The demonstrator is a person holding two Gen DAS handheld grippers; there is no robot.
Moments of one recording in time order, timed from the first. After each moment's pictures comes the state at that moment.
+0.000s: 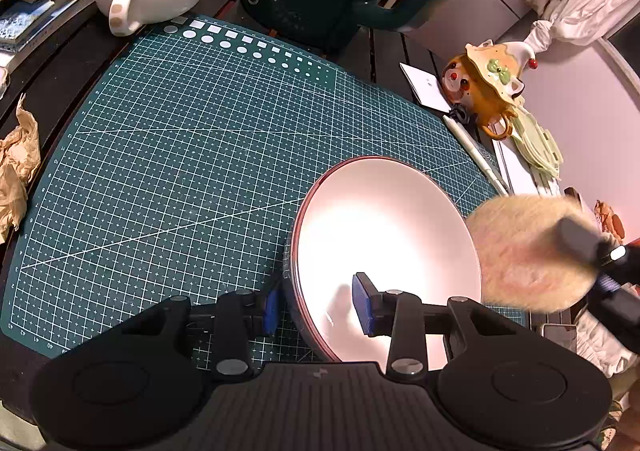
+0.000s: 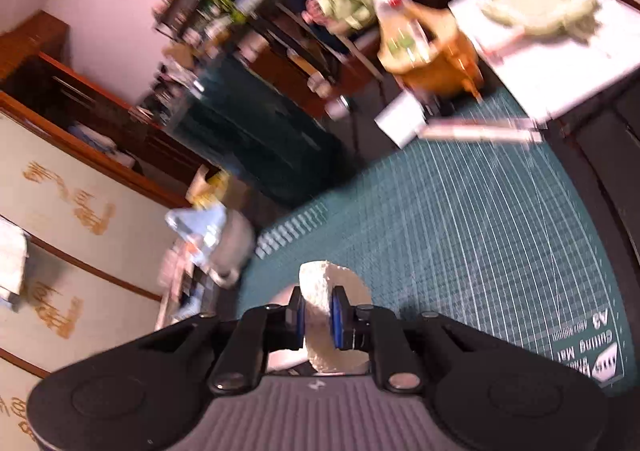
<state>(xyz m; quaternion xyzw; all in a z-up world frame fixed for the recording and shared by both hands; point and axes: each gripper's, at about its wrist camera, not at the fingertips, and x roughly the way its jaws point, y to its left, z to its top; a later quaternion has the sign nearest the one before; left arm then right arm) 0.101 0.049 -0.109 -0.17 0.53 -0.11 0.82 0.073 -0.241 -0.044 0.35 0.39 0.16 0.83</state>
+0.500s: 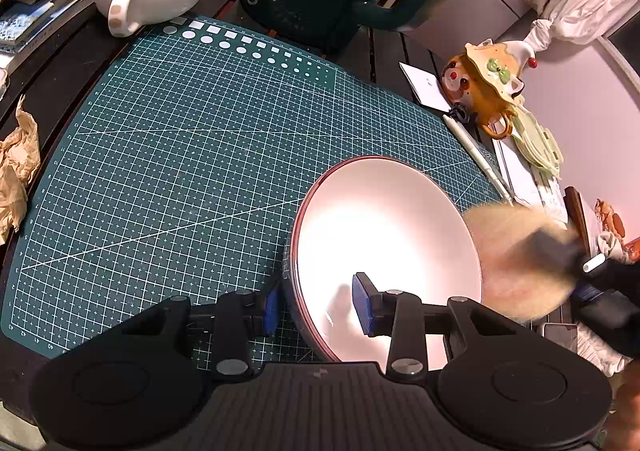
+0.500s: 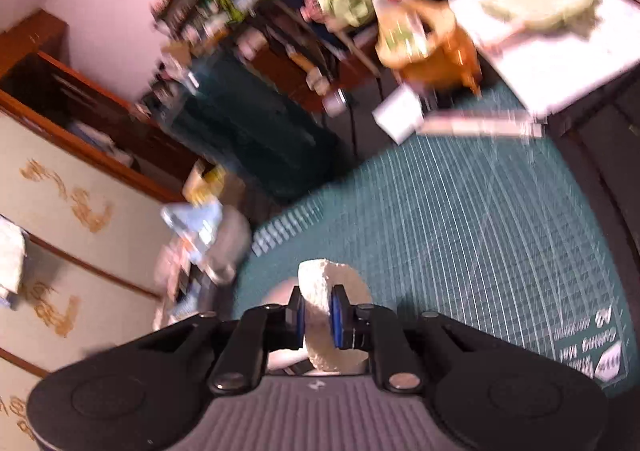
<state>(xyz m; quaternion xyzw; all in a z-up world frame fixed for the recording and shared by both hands) 0.101 0.049 -0.108 -0.17 0.53 -0.11 0.82 0.081 -0.231 -0.070 0.35 0.44 0.16 0.81</state>
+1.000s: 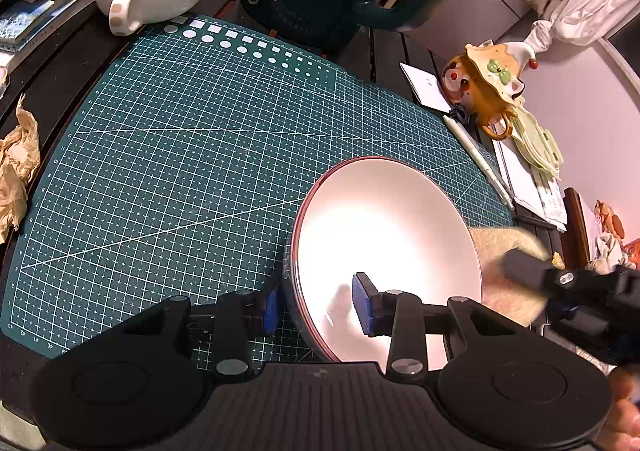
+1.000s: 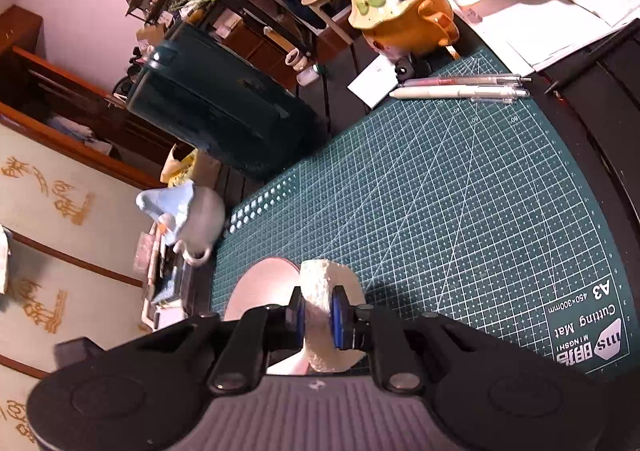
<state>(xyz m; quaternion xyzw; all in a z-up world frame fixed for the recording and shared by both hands) 0.101 0.047 -0.107 -0.18 0.53 -0.11 0.82 0.079 -0.239 -0.060 0.36 0.43 0.15 0.81</state>
